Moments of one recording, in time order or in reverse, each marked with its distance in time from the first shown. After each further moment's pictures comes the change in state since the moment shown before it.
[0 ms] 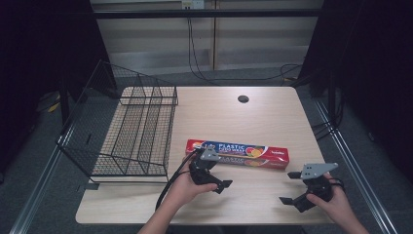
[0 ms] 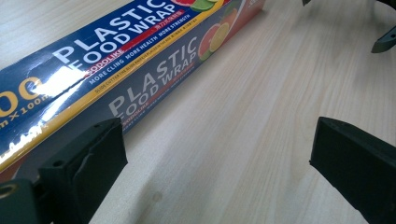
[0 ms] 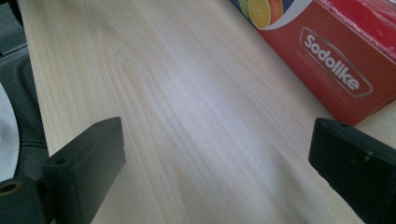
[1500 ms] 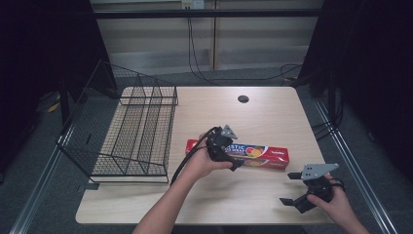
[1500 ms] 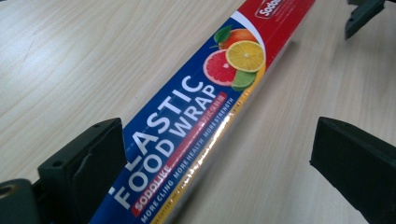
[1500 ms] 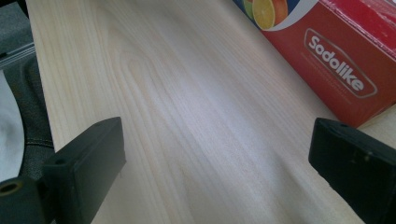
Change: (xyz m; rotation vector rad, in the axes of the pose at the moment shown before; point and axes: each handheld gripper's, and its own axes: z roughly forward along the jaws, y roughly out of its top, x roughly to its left) left arm 0.030 0.064 0.036 0.082 0.016 0.085; right arm 0.001 -0.001 -0.002 -0.003 0.012 -0.008
